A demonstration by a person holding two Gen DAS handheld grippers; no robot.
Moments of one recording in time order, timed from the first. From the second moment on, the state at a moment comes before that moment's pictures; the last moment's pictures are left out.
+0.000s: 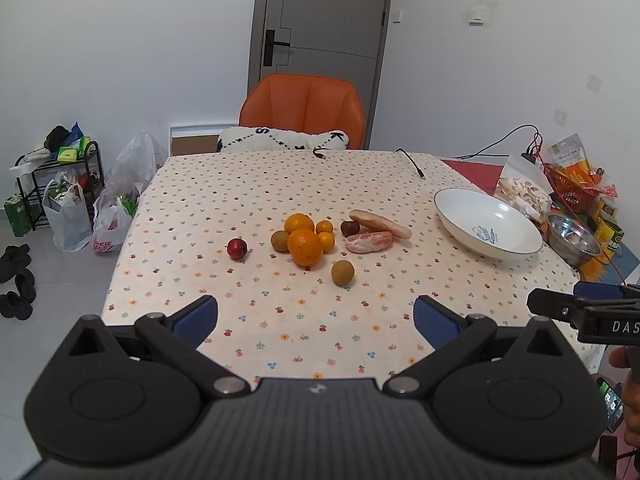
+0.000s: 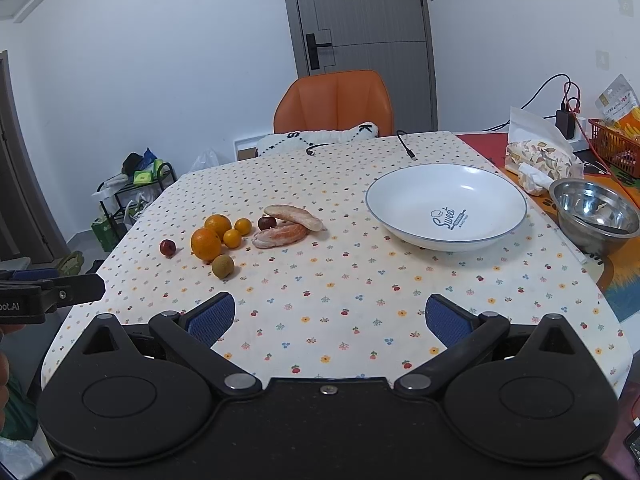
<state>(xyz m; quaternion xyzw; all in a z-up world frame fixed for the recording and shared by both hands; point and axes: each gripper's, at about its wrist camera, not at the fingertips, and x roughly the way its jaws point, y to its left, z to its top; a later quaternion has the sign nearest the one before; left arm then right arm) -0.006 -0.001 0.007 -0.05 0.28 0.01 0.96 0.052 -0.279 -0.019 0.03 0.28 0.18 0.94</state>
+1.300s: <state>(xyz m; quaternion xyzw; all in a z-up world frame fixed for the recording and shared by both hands) 0.029 0.015 -0.007 -0.06 0.29 0.01 0.96 0.086 -0.248 -0.032 0.03 0.30 0.25 0.92</state>
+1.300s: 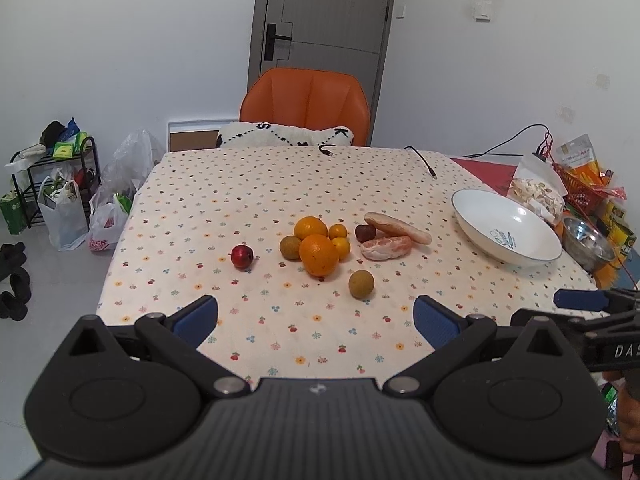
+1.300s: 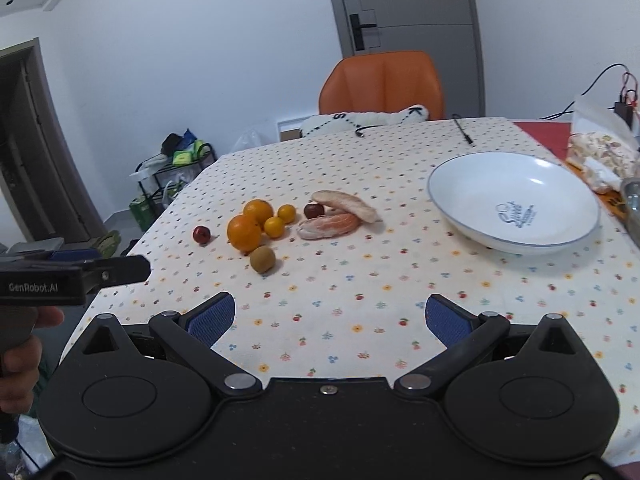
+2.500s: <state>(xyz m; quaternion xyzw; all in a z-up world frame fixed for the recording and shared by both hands) 0.096 0.043 -0.043 -0.11 0.28 0.00 0.95 0.169 -0.190 -0.068 0.06 0.33 0.32 0.89</state>
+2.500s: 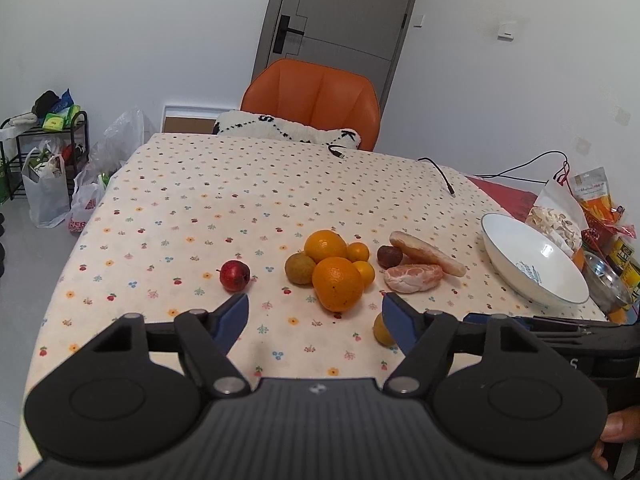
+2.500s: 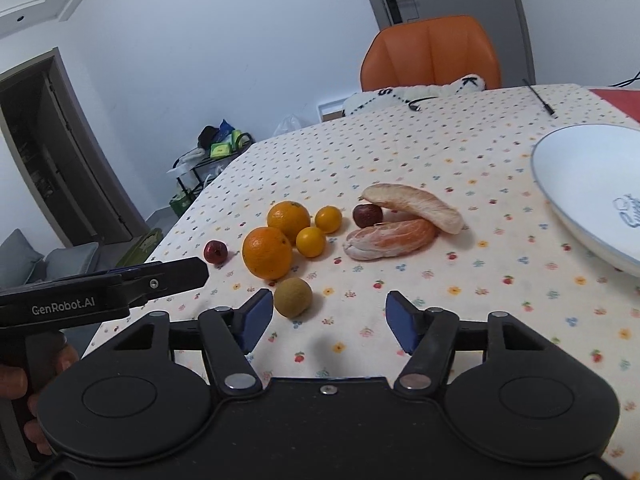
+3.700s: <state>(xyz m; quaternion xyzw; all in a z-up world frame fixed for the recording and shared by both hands) 0.148 0.031 -0.055 -0.11 0.30 -0.01 0.95 0.186 -0.197 -0.067 0.06 0.31 0.32 0.89</state>
